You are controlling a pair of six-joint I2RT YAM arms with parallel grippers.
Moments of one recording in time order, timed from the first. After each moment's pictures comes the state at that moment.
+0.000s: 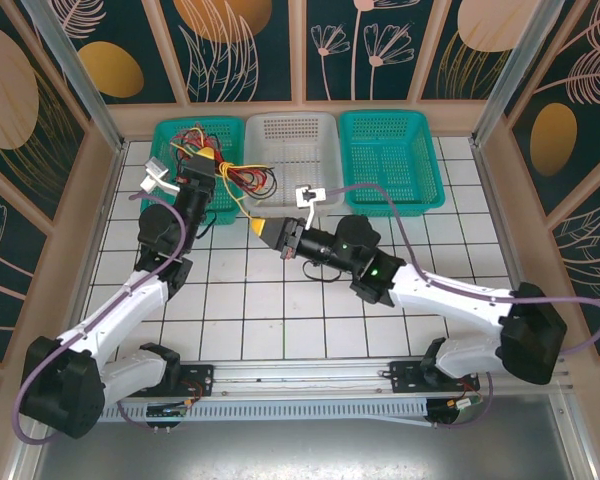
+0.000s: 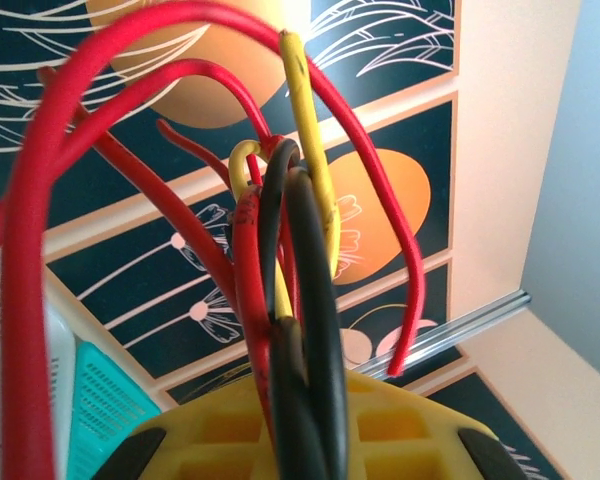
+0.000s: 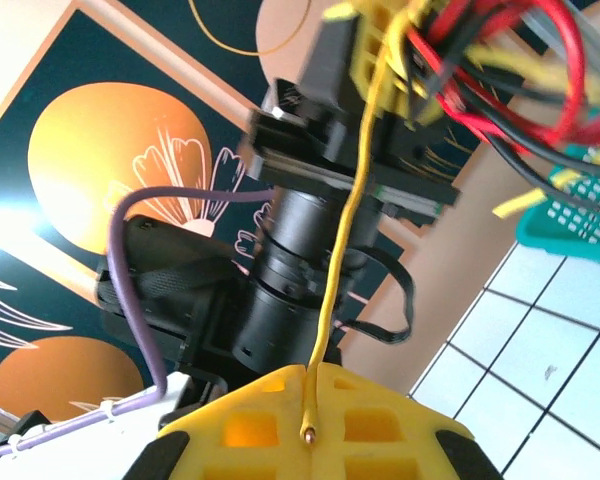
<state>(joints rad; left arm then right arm) -0.38 1.10 0.66 0.76 -0.08 -1.24 1.02 1.28 0.90 0.51 -0.23 0.91</state>
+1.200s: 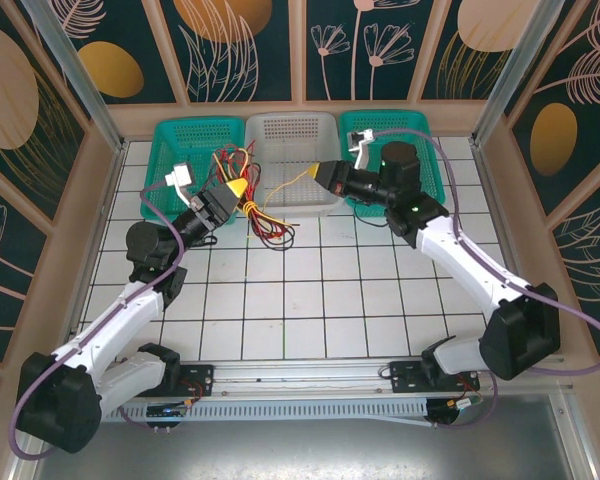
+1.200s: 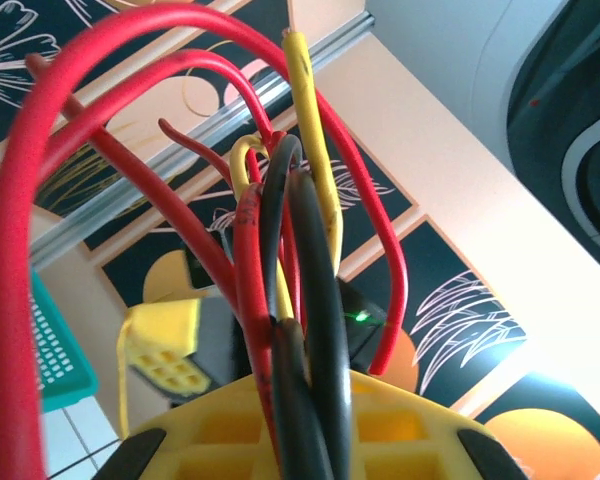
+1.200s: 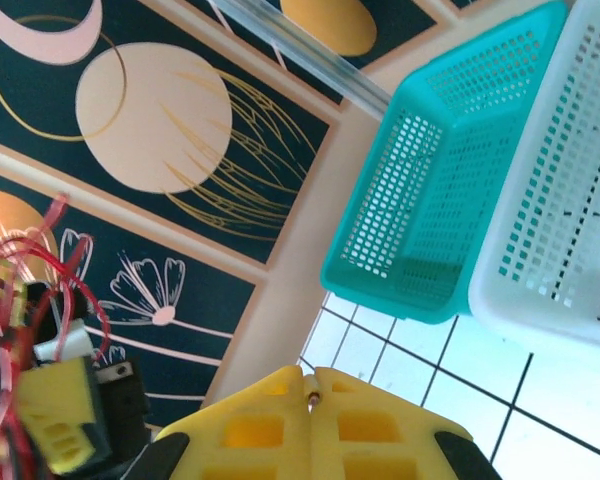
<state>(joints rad) -0.37 1.03 0.60 0.92 0.59 -1.31 0.49 1.37 1.11 0.09 -0.61 0.85</state>
